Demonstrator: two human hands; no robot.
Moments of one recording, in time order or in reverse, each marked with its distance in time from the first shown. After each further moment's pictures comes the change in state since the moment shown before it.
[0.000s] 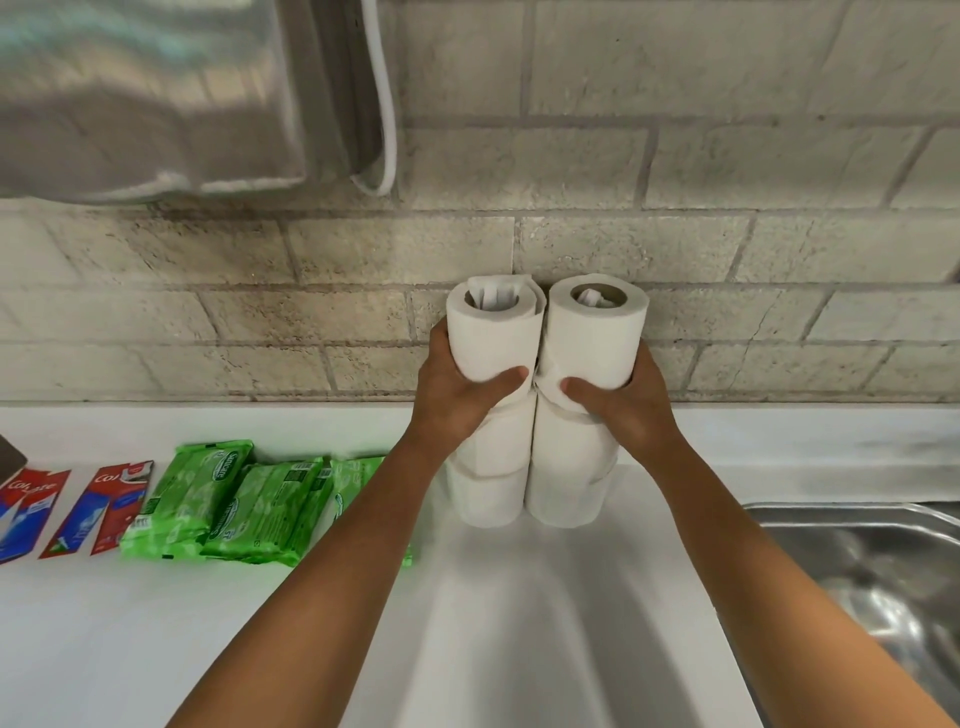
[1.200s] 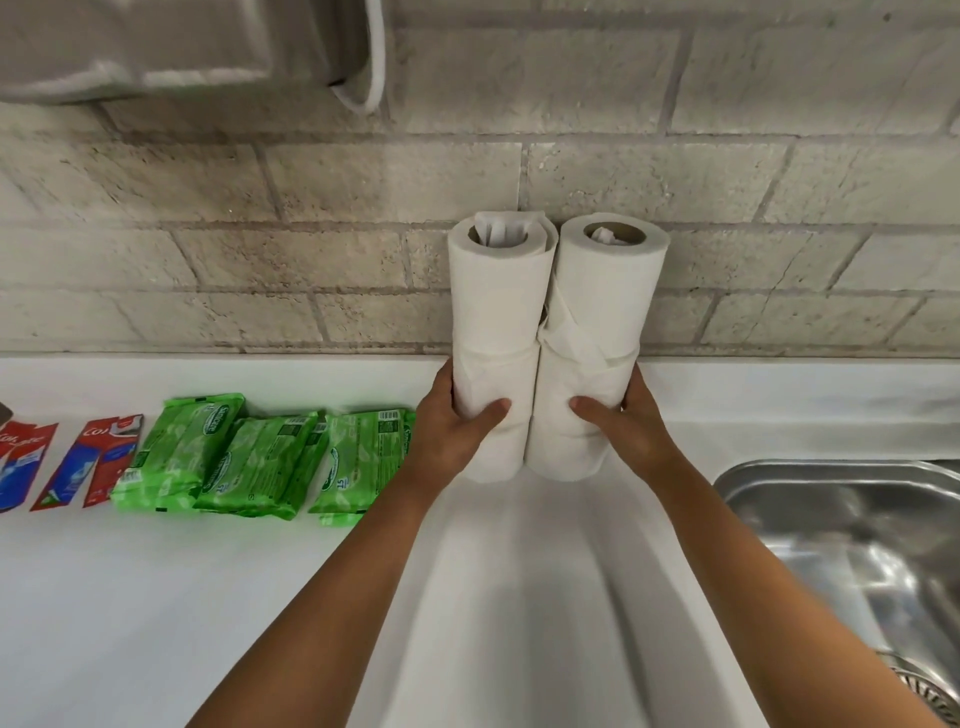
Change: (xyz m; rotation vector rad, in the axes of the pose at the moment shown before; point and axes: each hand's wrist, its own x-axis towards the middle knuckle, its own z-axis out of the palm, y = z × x) left_hand -0.041 -0.080 0.004 -0.030 -0.106 -0.072; right_hand -0.022 0.071 -0.001 0.045 -0.151 0.084
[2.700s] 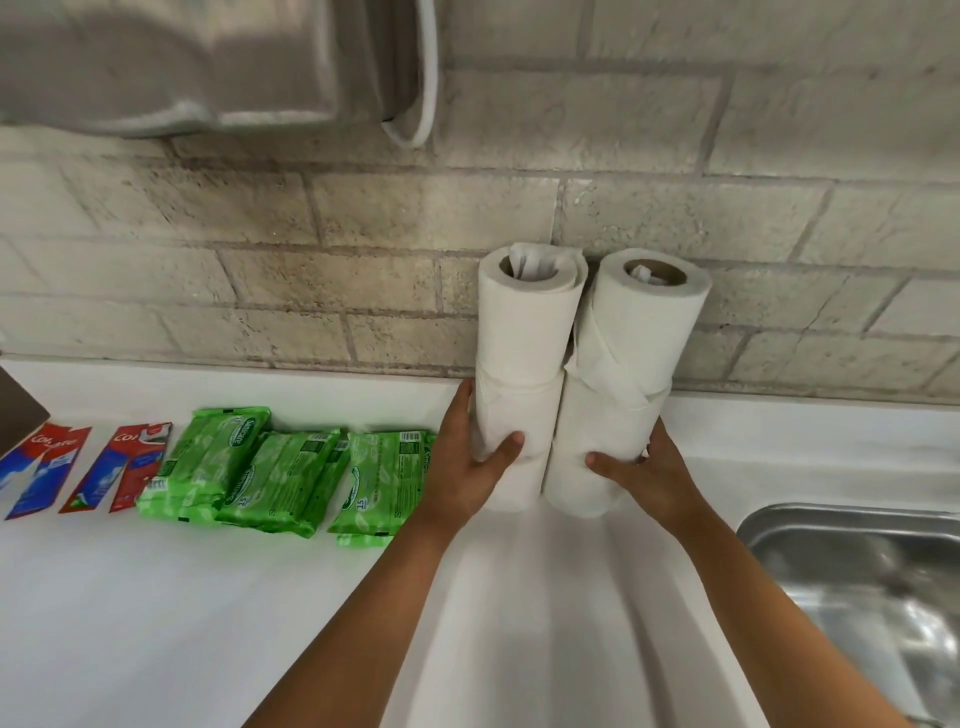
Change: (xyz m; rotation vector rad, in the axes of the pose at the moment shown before) left_hand -0.007 -0.015 -0.004 -0.010 0.031 0.084; right_hand -0.006 0.021 -0.004 -0.064 -0.037 0.061
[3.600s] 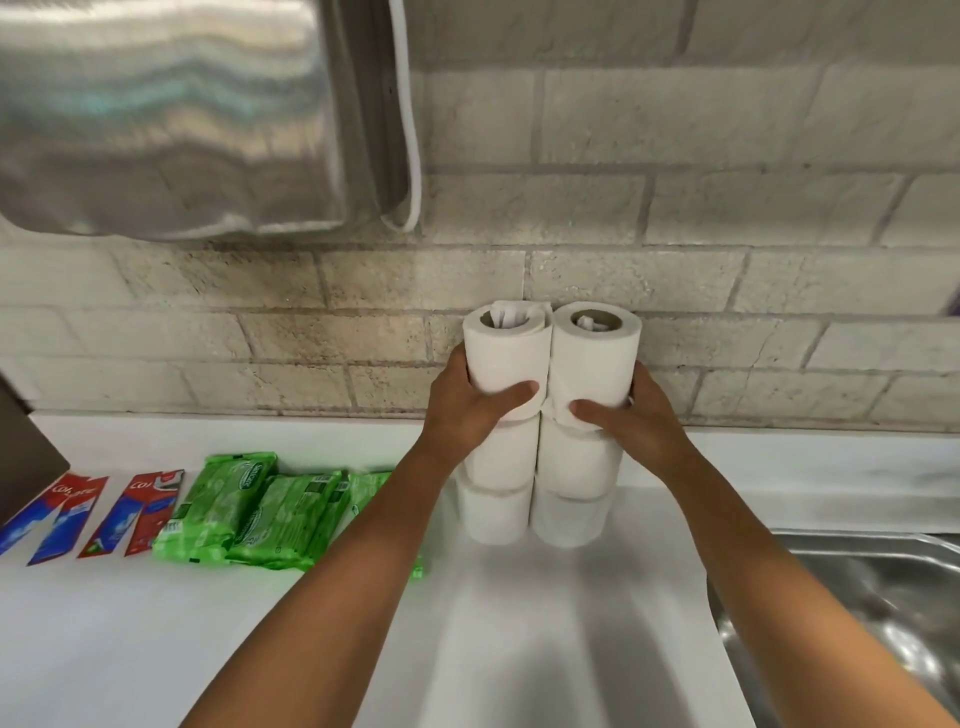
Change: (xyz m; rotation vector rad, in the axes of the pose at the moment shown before) left_hand 0.047 0.107 -0.004 0.101 0.031 -0.047; right_hand 0.018 -0.102 -0.012 -0.067 0.068 -0.084
